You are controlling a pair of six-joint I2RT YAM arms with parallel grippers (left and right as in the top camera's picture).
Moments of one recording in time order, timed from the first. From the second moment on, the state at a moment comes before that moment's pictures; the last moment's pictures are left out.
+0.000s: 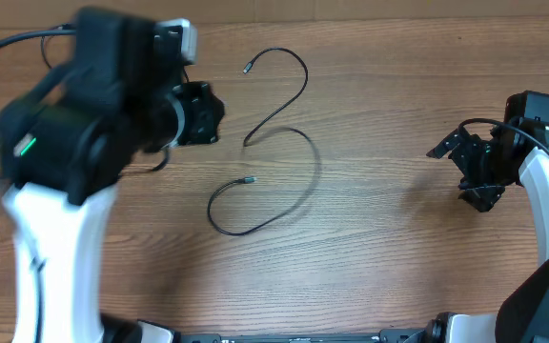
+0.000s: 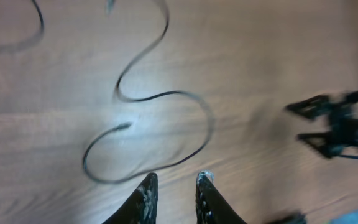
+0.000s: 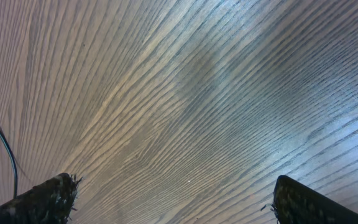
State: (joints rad) left arm -0.32 1.61 2.27 -1.59 0.20 -0.38; right arm -0.27 1.56 1.20 -1.05 -0.29 0.60
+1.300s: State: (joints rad) left arm -0.59 2.35 2.11 -1.30 0.00 -1.24; right arm -0.27 1.56 1.20 -1.05 -0.29 0.60
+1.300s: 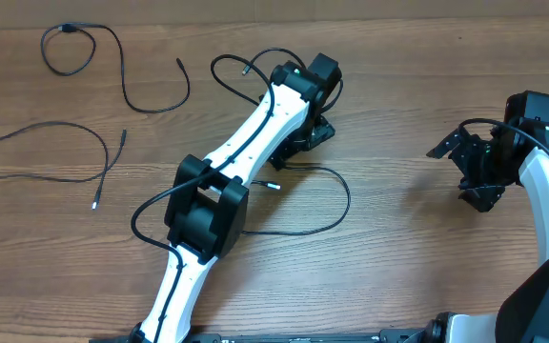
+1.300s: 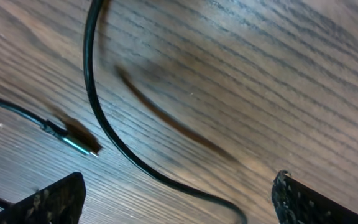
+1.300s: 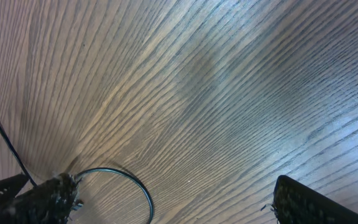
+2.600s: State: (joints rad) left arm -0.58 2.29 2.29 -1.35 0.10 -1.20; right arm -0.27 1.56 1.20 -1.05 -0.29 0.60
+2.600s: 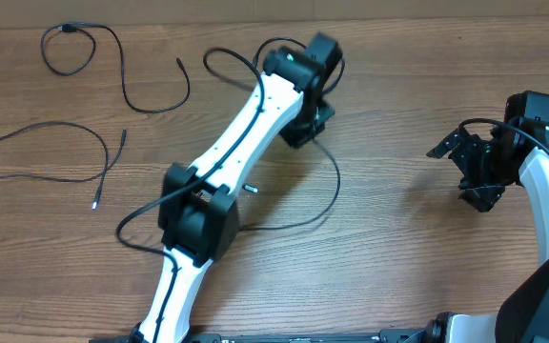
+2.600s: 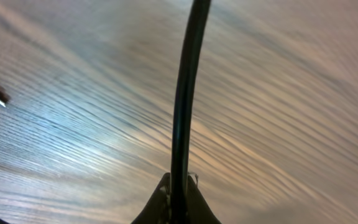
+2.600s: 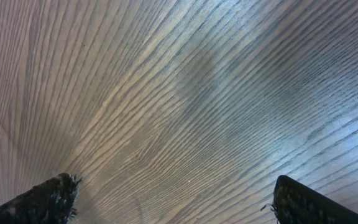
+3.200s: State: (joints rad) left arm -0.68 1.77 2.41 -1.23 0.18 -0.77; right arm -0.27 1.56 1.20 -1.05 -0.29 0.60
